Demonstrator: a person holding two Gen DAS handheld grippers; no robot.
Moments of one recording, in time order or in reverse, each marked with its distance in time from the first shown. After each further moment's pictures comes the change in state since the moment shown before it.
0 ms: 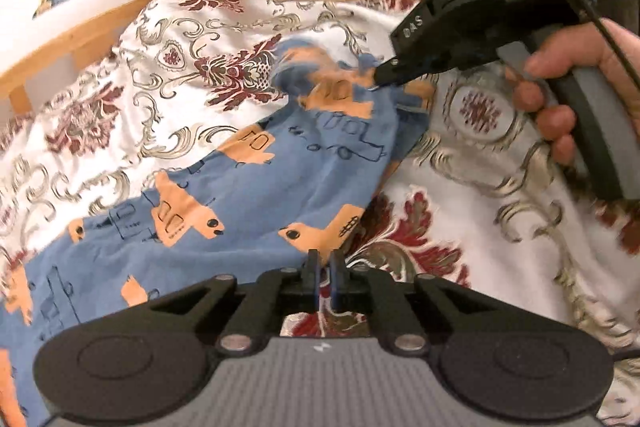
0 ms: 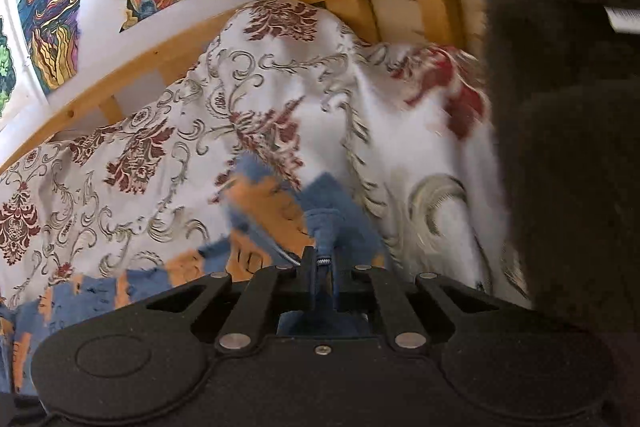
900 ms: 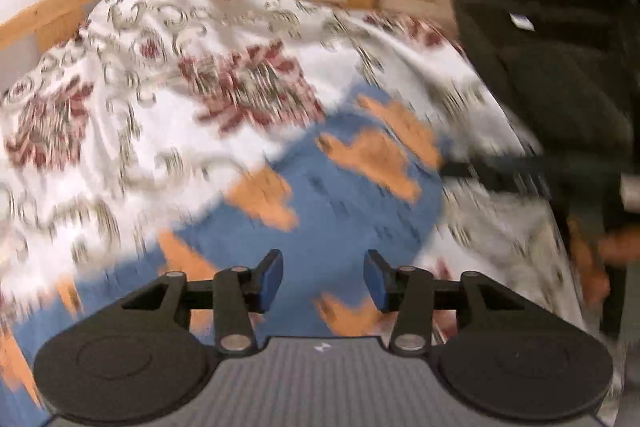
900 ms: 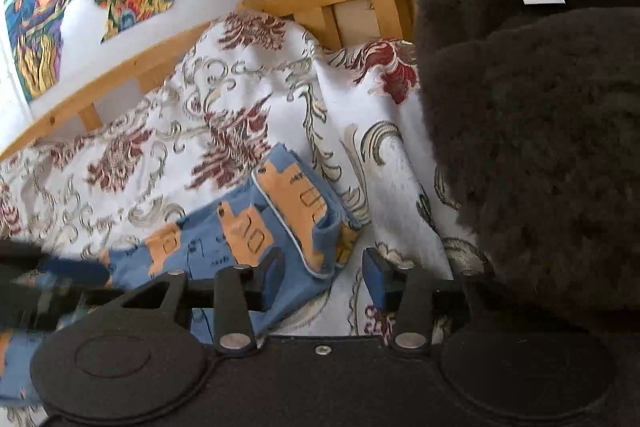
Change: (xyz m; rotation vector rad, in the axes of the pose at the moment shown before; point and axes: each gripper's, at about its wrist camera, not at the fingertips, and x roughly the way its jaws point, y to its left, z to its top) left arm 0.023 0.076 0.072 -0.062 0.077 -0.205; right arm -0.030 -0.002 -0.038 0.035 -0.070 -0.089
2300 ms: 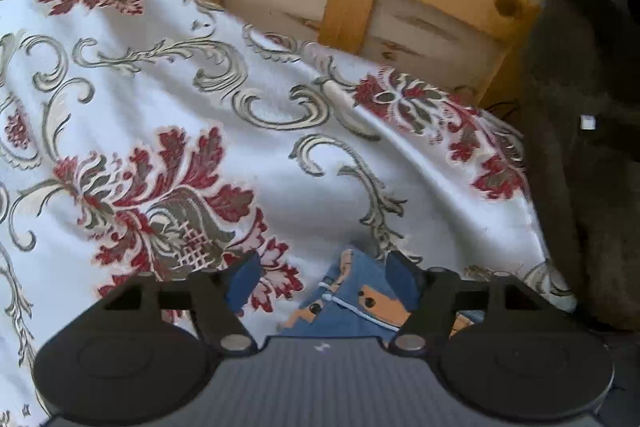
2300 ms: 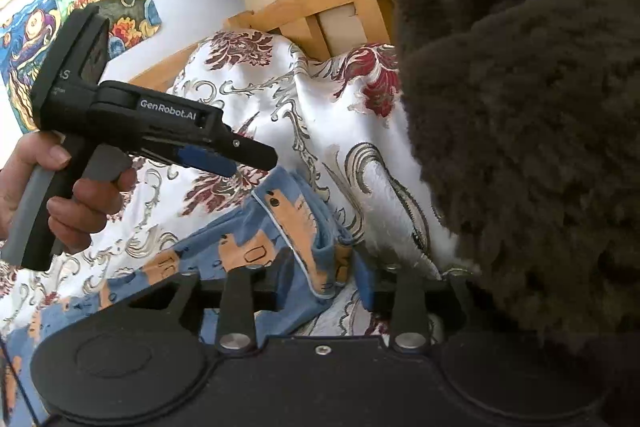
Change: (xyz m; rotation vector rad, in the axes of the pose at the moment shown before) left arm 0.130 0.022 0.148 0.031 0.102 -0.250; right arm 0.007 -0.014 0.006 0.080 -0.026 0.024
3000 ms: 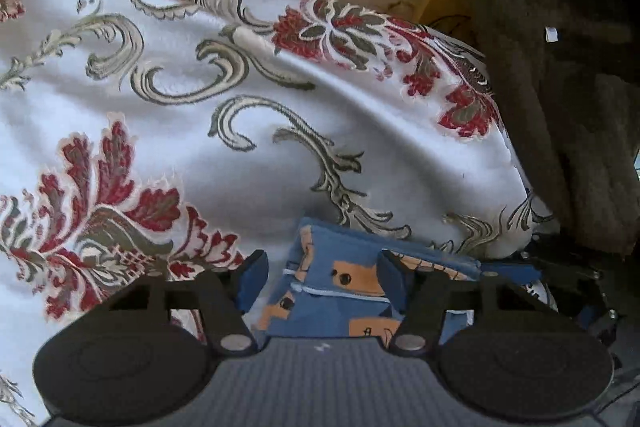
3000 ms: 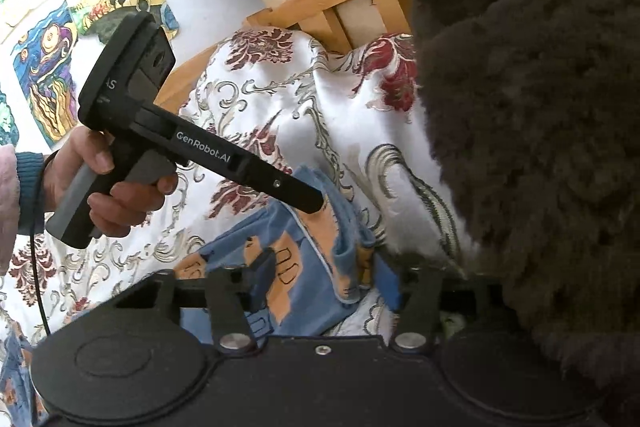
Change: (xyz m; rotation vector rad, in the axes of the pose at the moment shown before) left arm 0.047 0.002 0.030 0.216 0.230 -0.161; right arm 0.007 -0.004 0.006 0.035 0.027 0.092
